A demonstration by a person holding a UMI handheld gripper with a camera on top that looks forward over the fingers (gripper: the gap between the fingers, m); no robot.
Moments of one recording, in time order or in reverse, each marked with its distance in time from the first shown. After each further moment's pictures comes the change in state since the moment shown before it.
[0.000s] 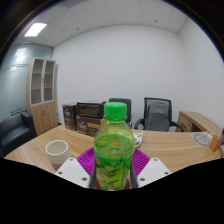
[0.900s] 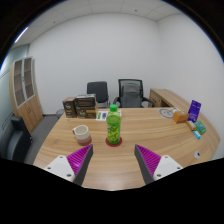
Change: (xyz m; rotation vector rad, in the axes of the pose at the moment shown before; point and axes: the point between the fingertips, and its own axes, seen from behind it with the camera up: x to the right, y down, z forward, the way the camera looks) arm -0.051 -0.031 -0.259 -0.267 0.275 0.149
